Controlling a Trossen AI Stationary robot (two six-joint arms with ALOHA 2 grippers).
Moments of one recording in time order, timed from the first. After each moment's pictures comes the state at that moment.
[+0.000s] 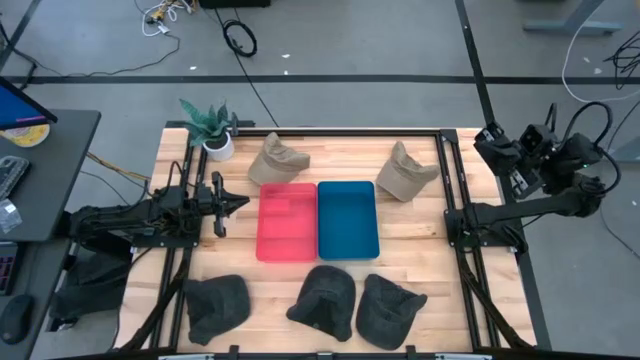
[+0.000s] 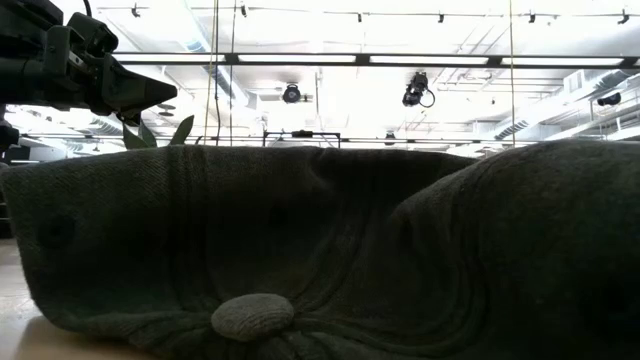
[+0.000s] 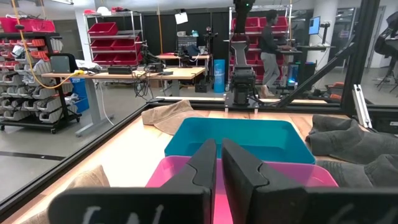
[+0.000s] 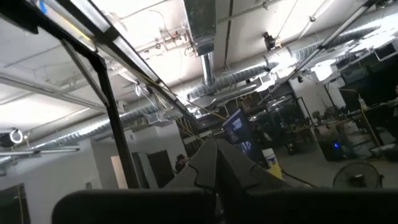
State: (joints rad) left arm 0.08 0.01 0.01 0.06 -0.11 0.01; right arm 0.07 0.37 0.87 0.00 0.09 0.29
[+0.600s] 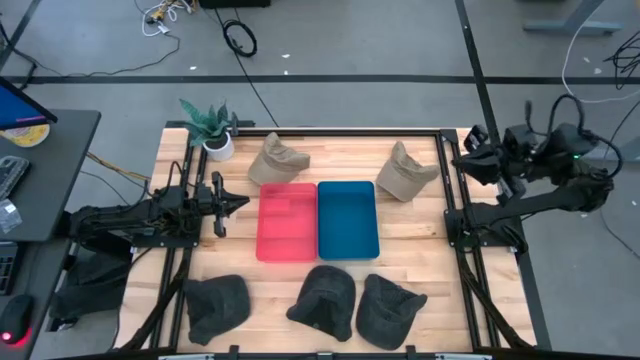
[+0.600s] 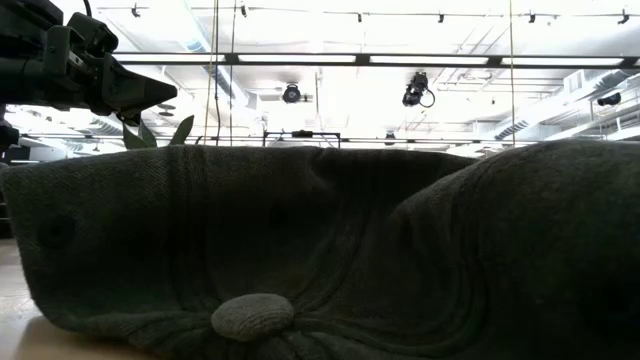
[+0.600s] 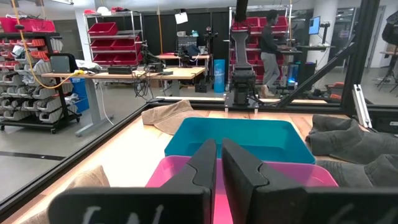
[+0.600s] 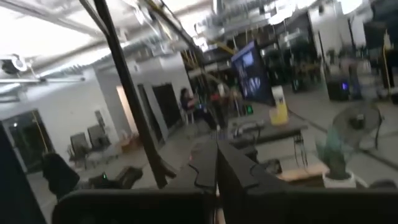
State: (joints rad) left arm 0.08 0.01 0.01 0.06 -0.11 0.01; right arm 0.07 0.57 1.11 -0.36 -0.02 0.30
